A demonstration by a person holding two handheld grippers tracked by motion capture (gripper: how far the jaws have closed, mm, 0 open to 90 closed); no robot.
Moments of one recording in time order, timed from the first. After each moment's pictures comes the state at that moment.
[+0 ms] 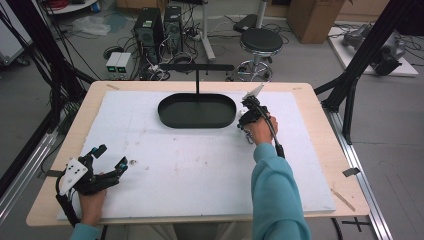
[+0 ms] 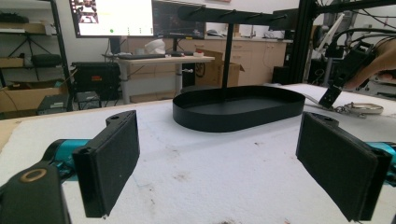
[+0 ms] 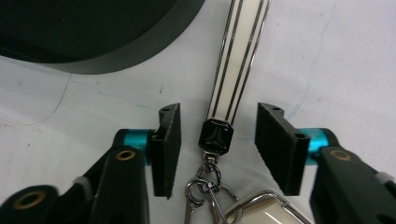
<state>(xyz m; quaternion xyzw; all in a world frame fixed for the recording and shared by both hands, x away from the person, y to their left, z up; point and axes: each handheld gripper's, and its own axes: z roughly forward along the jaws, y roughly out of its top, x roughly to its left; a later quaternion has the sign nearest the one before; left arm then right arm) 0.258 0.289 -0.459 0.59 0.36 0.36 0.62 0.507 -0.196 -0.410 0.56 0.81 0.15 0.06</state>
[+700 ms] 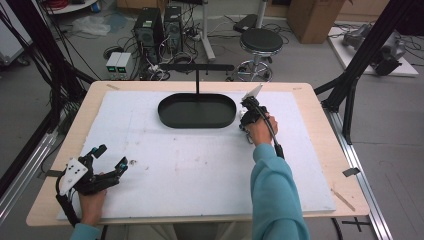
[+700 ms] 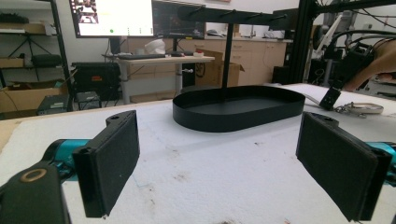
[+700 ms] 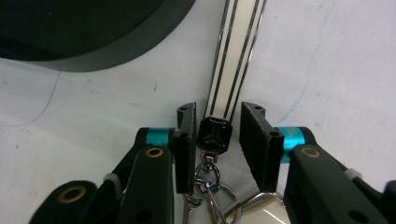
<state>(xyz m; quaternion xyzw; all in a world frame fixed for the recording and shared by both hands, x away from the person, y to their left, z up) 0.258 0.289 -0.459 0.59 0.36 0.36 0.62 0.508 -0.194 -0.412 0.56 0.81 0.13 0.07</state>
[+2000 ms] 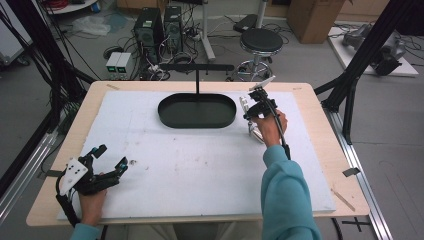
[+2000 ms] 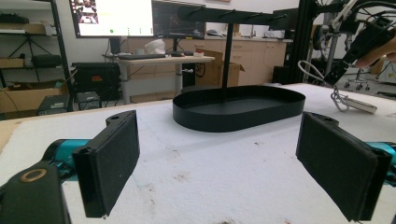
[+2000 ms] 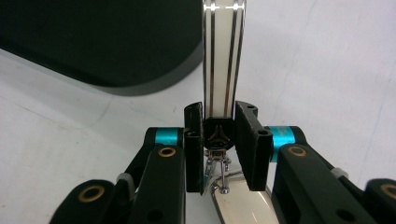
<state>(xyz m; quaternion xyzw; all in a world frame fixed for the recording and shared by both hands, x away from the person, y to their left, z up) 0.258 0.289 -0.459 0.59 0.36 0.36 0.62 0.495 -0.213 -0.368 0.53 0.81 0.23 0.09</state>
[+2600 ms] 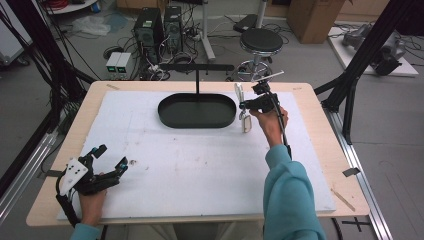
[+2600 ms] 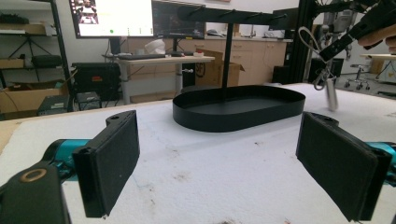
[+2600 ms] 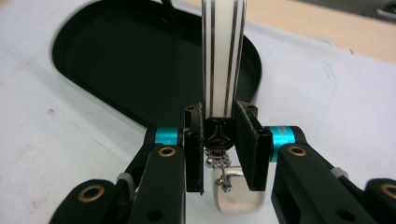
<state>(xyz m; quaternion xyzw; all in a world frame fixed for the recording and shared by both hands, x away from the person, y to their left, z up) 0.258 0.289 -0.459 0.59 0.36 0.36 0.62 0.484 -0.215 -0.341 0.45 0.80 0.37 0.11</state>
